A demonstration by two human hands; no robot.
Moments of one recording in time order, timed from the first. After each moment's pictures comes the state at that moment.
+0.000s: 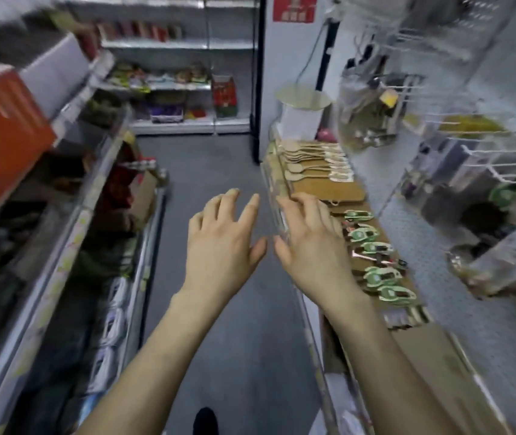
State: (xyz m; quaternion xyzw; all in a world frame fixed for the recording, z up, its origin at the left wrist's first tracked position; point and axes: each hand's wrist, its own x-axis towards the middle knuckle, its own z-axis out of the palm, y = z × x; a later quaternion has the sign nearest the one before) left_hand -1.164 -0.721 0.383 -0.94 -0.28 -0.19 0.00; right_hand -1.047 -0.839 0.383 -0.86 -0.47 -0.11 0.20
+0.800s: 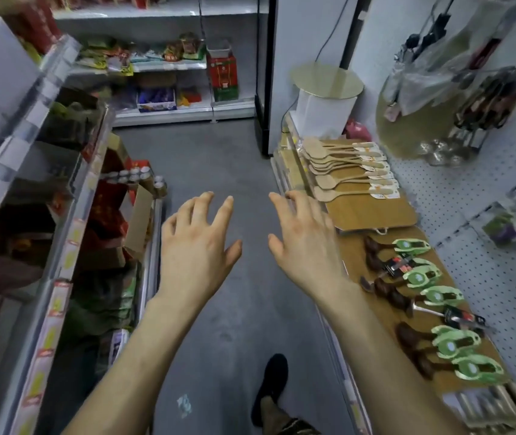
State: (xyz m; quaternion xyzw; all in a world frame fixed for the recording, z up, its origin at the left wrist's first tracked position) left_hand -1.001 -0.366 0.336 -0.94 -0.32 -0.12 0.01; right_hand -0.862 -0.489 0.326 -0.88 -0.44 -0.04 0.15
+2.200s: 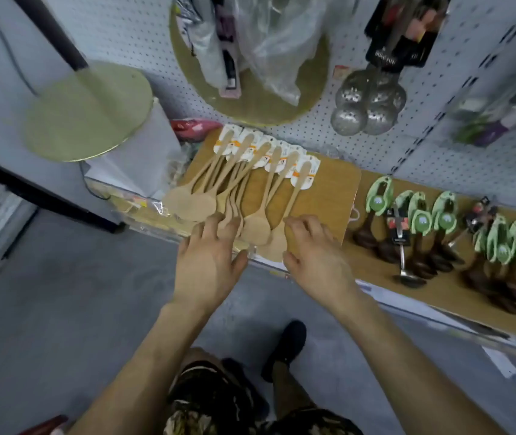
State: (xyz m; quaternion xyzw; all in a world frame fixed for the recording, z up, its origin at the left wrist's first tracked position) left_hand -0.376 -0.093 0.189 -0.97 0.20 0.06 -0.08; right_hand -0.436 -0.291 0.165 -0.96 0.09 0.09 0.24
